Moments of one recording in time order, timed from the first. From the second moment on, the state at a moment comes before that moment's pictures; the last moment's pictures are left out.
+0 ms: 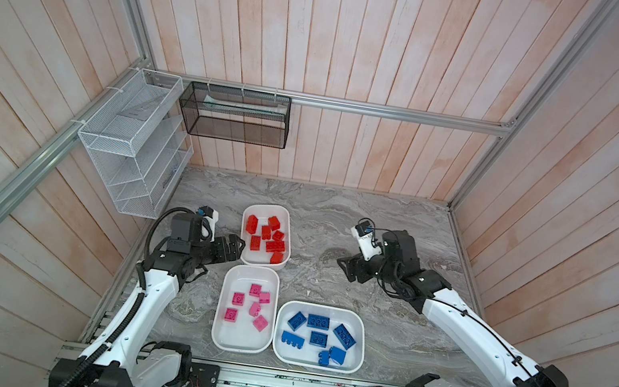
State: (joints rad) left arm -0.02 1.06 0.74 -0.39 0.21 -0.29; right arm 0.43 1.23 0.87 -0.29 -0.12 -0.05
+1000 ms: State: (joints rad) left arm -0.02 1.46 0.35 0.85 0.11 0.05; right arm -0.03 1.54 0.20 1.11 -0.03 -0.02
